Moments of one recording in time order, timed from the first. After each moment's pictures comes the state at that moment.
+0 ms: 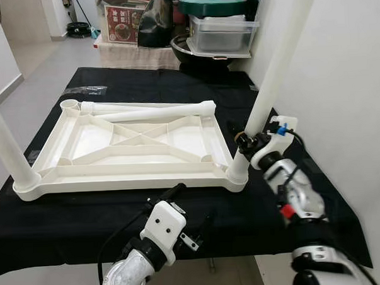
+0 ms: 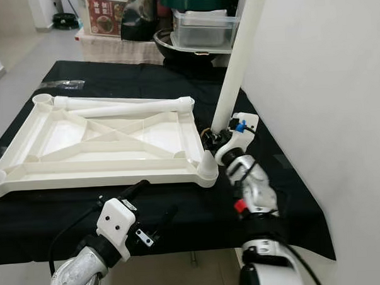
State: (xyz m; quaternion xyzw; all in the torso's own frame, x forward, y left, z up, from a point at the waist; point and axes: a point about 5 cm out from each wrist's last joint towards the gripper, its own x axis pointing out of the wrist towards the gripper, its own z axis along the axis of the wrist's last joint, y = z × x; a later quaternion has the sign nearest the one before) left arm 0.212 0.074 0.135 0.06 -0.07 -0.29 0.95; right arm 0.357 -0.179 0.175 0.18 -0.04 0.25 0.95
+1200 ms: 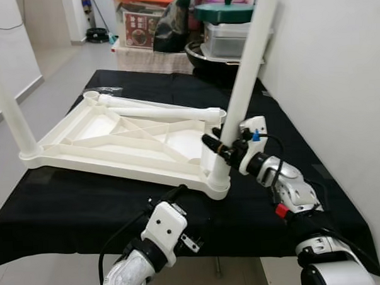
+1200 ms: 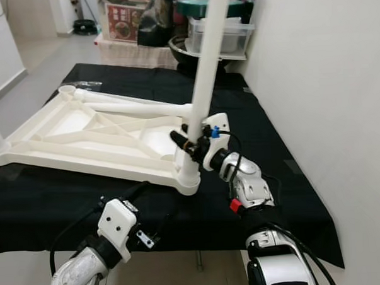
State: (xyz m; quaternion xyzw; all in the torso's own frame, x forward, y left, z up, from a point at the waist) left arm 0.212 0.073 0.135 0.06 -0.07 -0.30 0.95; right arm 0.373 -0.165 0.163 0.07 0.01 0.11 0.99
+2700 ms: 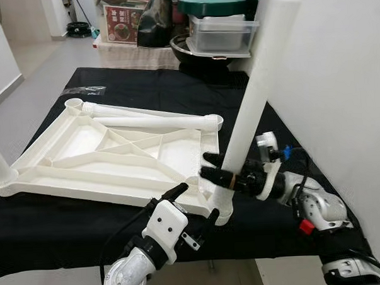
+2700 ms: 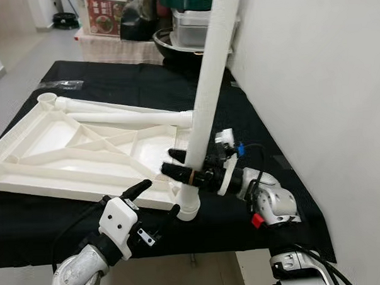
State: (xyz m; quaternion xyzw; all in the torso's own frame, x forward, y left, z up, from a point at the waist) left arm 0.214 0.073 0.134 0.06 -0.07 -0.30 0.95; right arm 0.318 -0.152 0.161 0.12 0.05 0.59 0.80
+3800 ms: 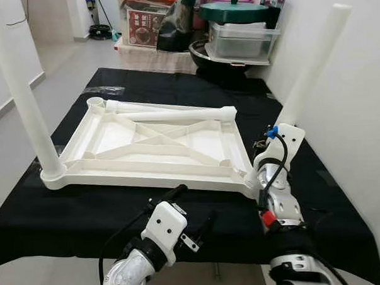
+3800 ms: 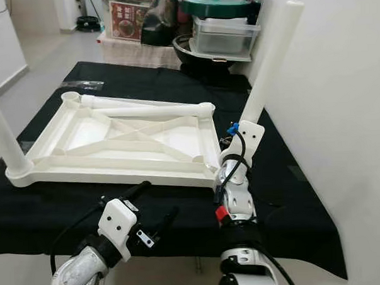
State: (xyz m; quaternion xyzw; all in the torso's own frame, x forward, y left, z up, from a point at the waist) left arm 0.213 0.073 0.133 0.06 -0.07 -0.30 0.95; right arm 0.356 -0.155 0.150 0.15 0.02 -0.18 0.97
